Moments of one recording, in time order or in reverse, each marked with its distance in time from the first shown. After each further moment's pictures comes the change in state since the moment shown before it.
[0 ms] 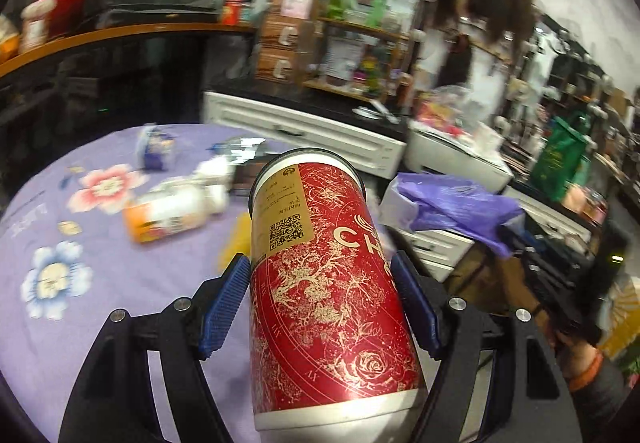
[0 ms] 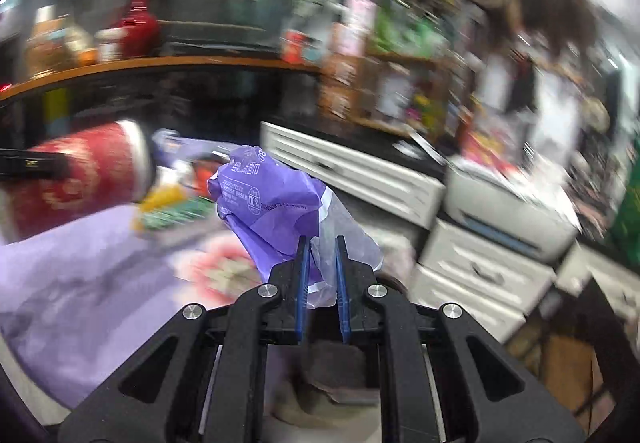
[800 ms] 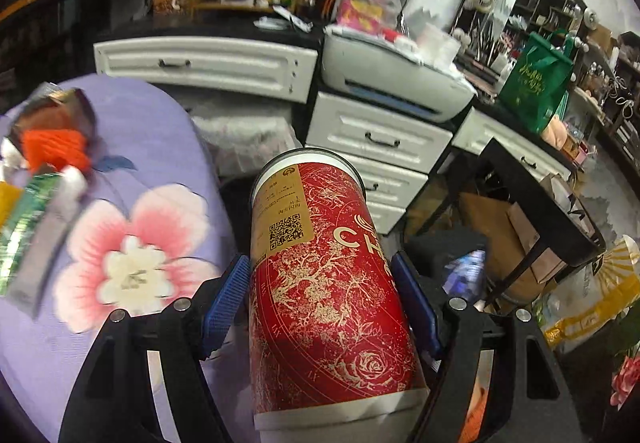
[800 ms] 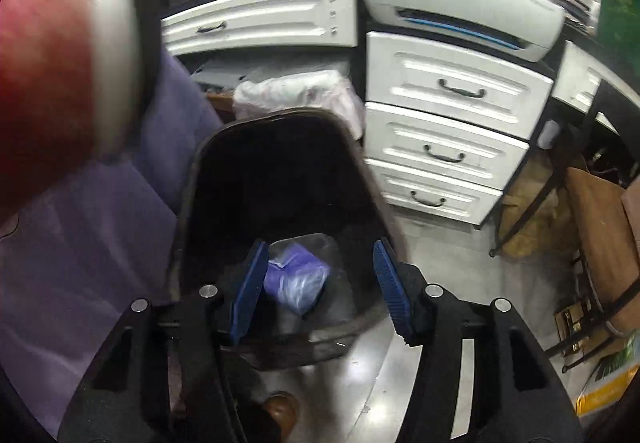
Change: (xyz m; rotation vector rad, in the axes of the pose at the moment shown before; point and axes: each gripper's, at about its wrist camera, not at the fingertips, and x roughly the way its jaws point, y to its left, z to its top) left arm 0.174 -0.143 -0.028 0.085 0.252 -0.144; right arm 0.168 -0.093 -0.144 0.330 0.387 -0.154
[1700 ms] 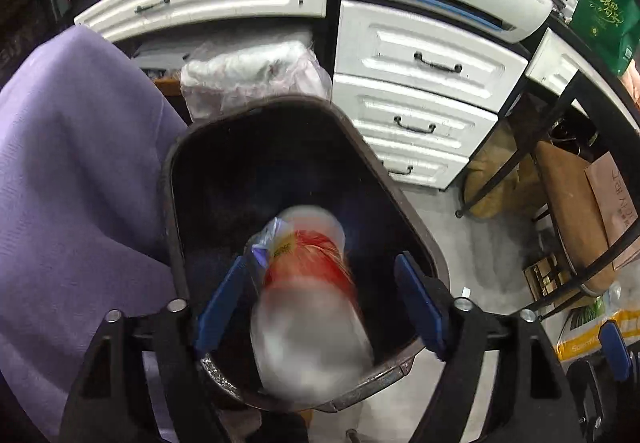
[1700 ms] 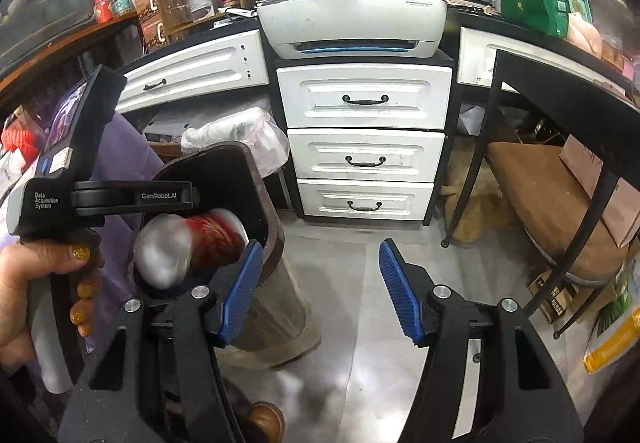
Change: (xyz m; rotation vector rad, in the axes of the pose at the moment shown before) left arm 0.173 -0.018 -0.004 0.047 0.182 0.202; right arm -0.077 -0.087 -0.043 0.160 -0.125 -0.107
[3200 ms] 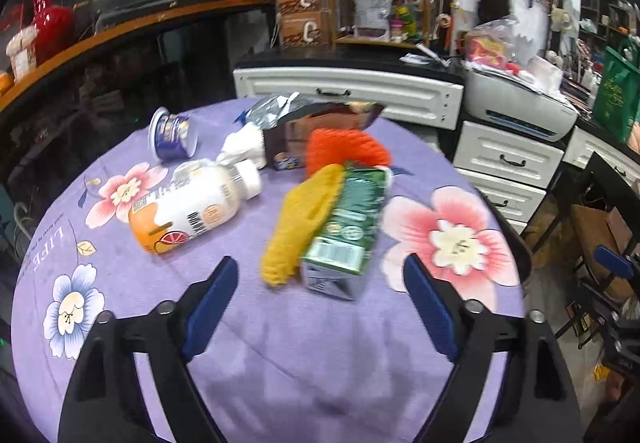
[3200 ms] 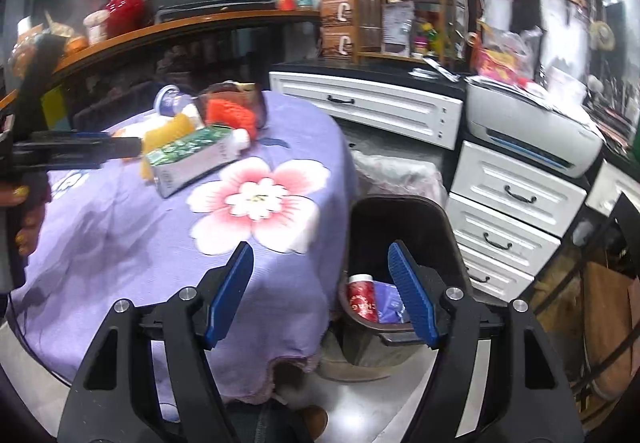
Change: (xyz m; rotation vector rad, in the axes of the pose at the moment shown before) left arm -0.238 0.240 -0.081 -0.100 -0.272 0.201; right arm -0.118 0.198 0.011 -0.395 -0.082 0.383
